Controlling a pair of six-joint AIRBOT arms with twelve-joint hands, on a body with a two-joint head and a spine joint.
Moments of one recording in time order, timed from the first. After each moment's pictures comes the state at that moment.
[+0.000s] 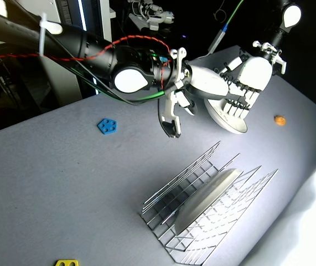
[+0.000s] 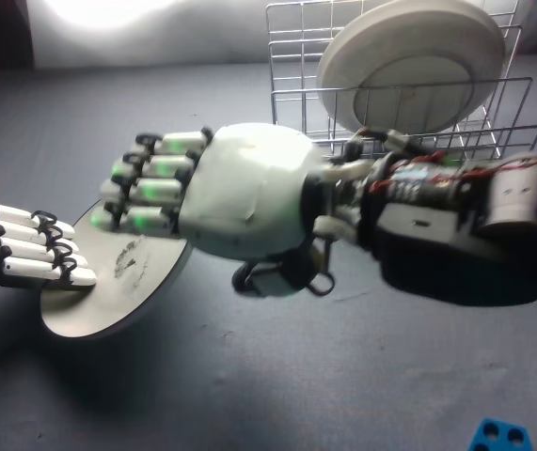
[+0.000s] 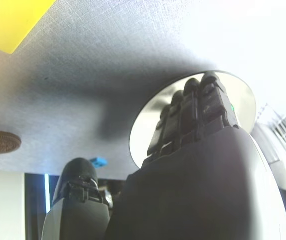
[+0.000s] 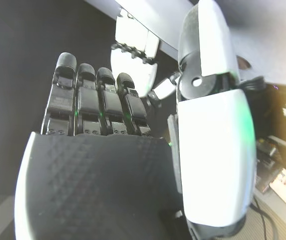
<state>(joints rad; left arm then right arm) 0.71 -0.94 1.56 1.64 -0.88 -0.29 -0.33 -1.43 1.11 -0.03 0.30 -1.37</state>
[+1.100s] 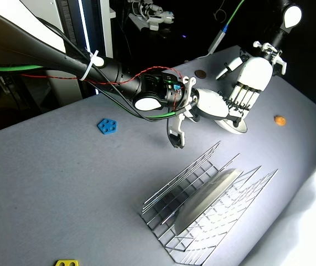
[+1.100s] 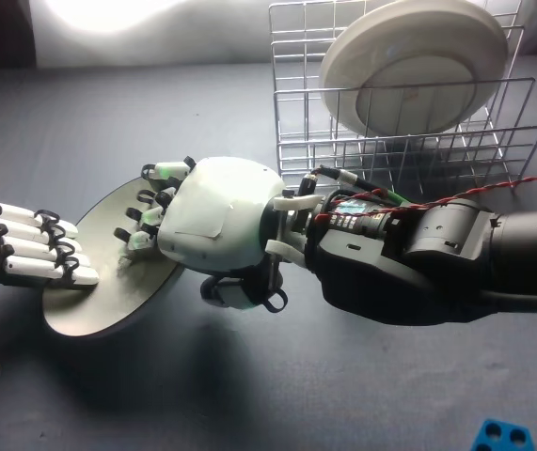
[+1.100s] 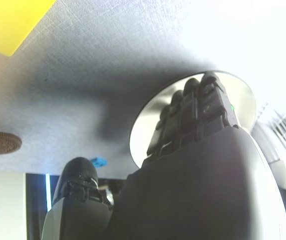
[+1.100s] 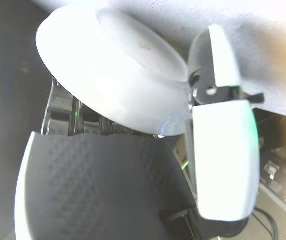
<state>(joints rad) 0.70 -0.95 1.58 1.65 -0.88 -0.29 -0.41 -1.61 1.31 0.08 0.38 -1.42</state>
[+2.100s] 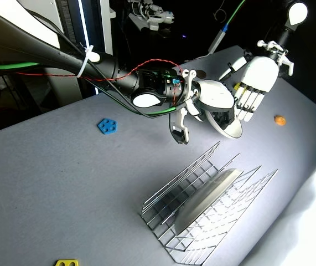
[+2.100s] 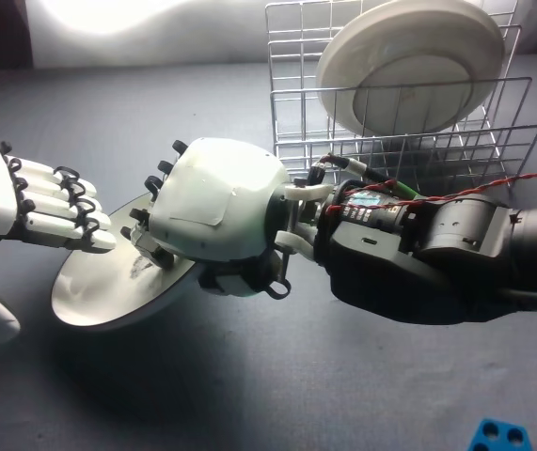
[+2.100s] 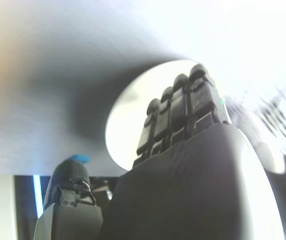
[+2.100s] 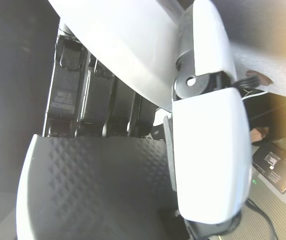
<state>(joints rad) 0.50 -0.94 1.57 1.72 -0.90 -0.34 -0.40 -1.56 1.25 0.08 0.43 -1.45</state>
